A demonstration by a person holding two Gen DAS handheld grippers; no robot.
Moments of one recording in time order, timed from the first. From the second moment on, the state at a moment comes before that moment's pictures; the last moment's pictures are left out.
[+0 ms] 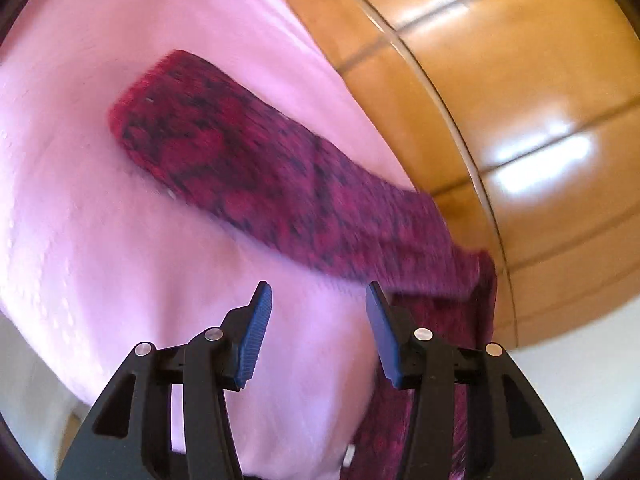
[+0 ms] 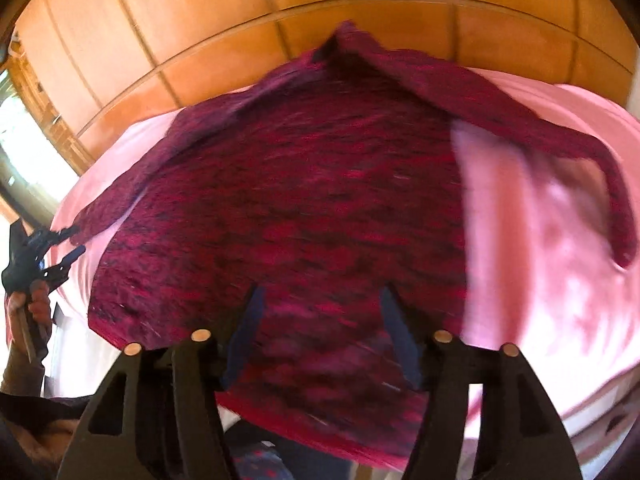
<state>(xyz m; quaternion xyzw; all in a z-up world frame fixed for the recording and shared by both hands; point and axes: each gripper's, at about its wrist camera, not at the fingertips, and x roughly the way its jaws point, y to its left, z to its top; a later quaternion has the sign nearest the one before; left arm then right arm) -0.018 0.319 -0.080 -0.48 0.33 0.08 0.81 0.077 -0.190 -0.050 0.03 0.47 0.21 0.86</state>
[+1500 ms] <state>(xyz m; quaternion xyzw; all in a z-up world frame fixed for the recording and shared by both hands) 0.133 0.457 0.005 -0.47 0.25 0.24 0.81 0.365 0.029 -0.012 0.00 0.40 0.22 0.89</state>
